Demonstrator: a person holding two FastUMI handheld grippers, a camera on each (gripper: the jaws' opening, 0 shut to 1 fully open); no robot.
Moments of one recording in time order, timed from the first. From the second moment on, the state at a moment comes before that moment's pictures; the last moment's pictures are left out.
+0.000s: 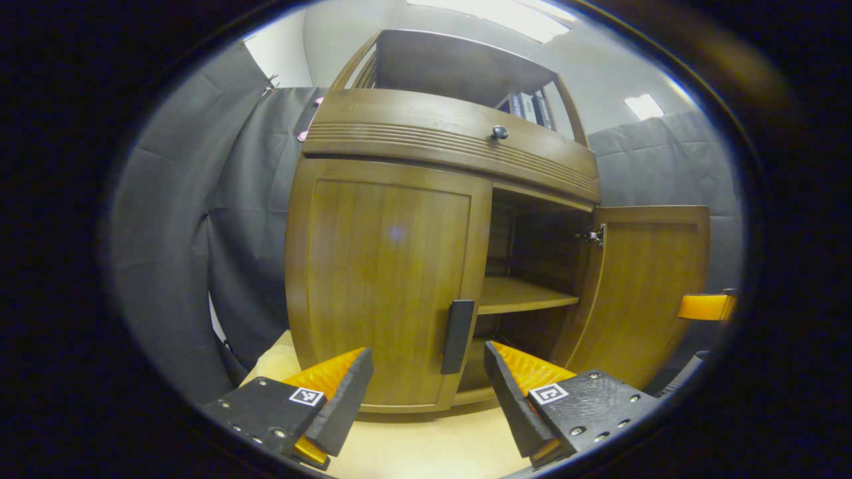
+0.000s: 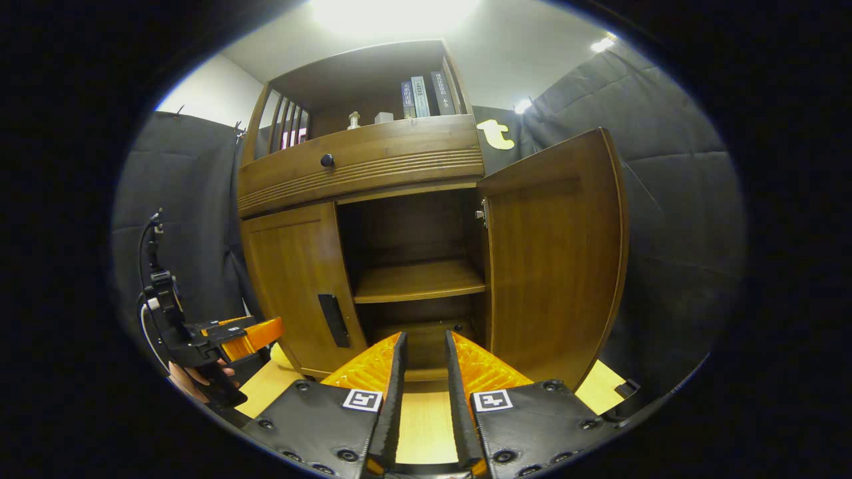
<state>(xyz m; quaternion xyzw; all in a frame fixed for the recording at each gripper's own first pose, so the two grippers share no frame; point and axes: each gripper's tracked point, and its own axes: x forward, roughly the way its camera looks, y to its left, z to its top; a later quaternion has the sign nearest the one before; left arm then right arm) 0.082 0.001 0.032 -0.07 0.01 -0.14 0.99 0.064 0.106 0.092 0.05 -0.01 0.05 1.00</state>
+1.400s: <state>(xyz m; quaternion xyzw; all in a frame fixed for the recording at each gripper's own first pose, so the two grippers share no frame) 0.126 -0.016 0.013 -0.05 0.05 -0.09 0.99 0.186 0.130 0.068 0.03 0.01 0.14 0.99</state>
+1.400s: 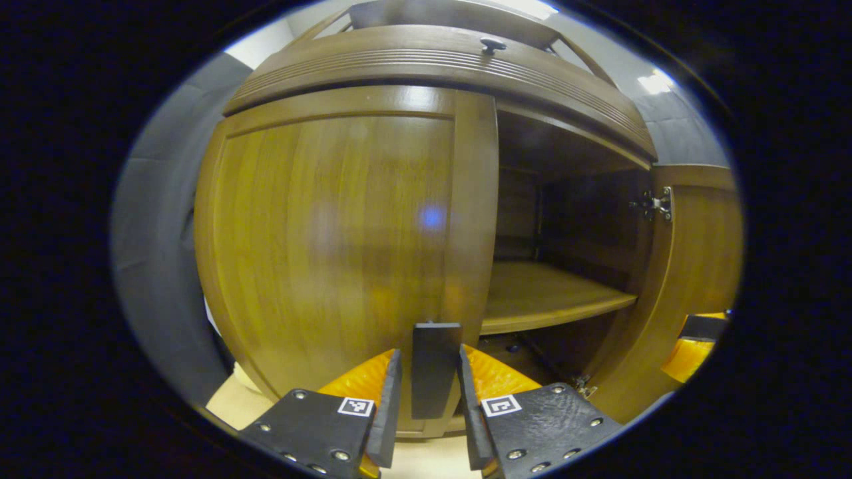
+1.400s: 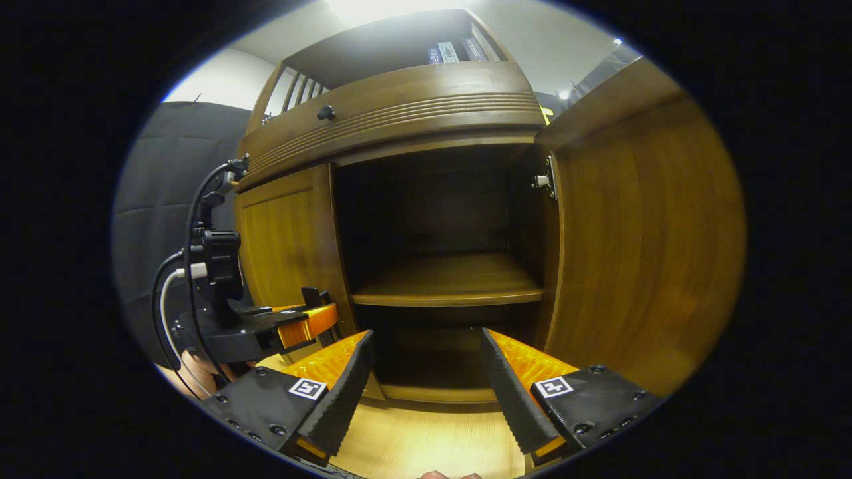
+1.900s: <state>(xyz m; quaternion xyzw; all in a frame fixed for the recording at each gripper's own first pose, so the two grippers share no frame) 0.133 -0.010 0.012 -0.03 0.05 -0.07 1.00 0.200 0.132 0.061 0.01 0.01 0.15 0.99</state>
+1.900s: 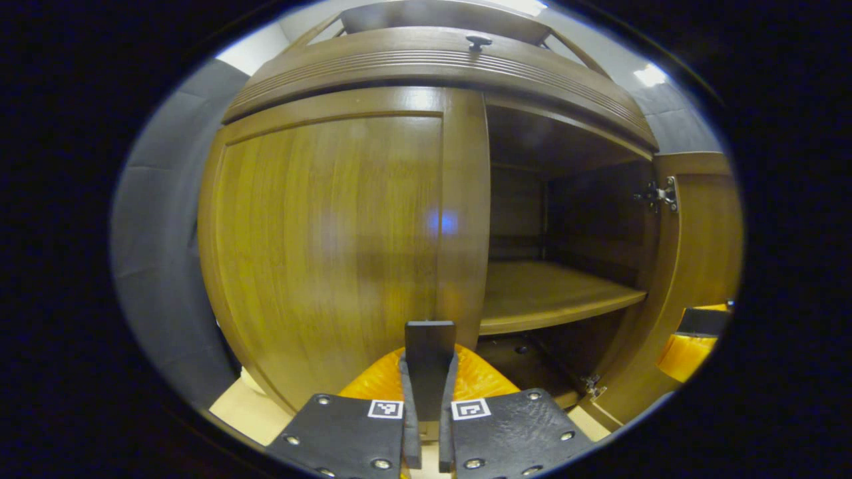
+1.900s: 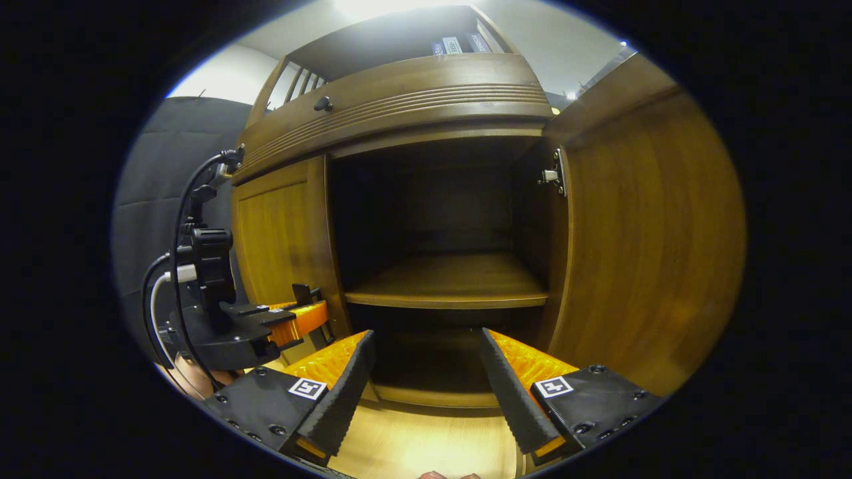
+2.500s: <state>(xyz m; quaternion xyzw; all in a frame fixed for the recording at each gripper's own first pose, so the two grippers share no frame) 0.113 -0.010 0.011 -0.04 0.05 -0.08 0.99 0.188 0.131 0.056 0.02 0.01 0.15 0.99</state>
